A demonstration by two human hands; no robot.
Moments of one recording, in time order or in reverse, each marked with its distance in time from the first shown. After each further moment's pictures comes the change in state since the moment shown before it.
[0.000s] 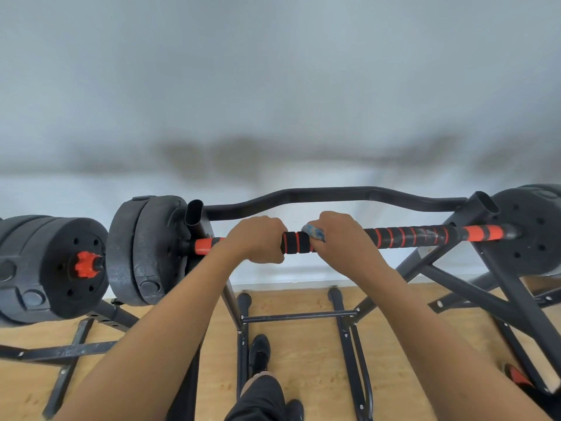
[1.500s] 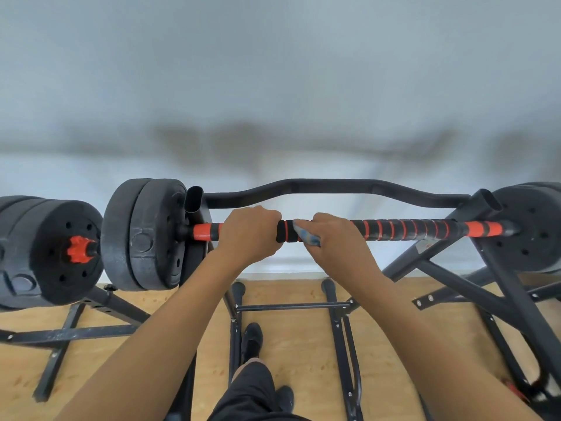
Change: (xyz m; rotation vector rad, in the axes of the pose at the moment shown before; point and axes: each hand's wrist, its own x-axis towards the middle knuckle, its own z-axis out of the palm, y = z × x) left_hand -0.014 -0.003 0.021 0.162 0.392 -0.081; right_hand -0.020 -0.021 0.005 -0.013 0.093 -0.132
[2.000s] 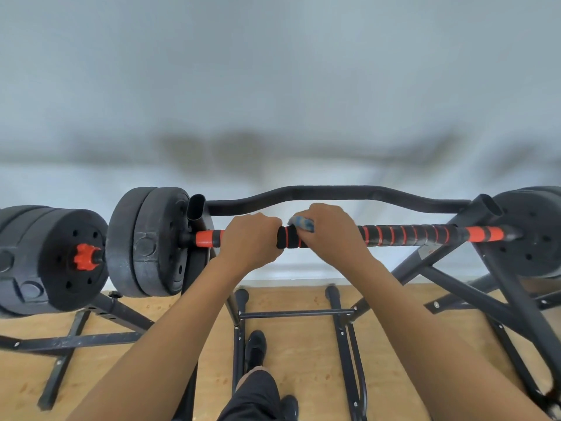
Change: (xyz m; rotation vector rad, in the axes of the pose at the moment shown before) left_hand -0.002 0.002 -0.006 0.008 -0.020 -0.021; right_hand 0.033 -0.002 -0.010 0.058 -0.044 0.082
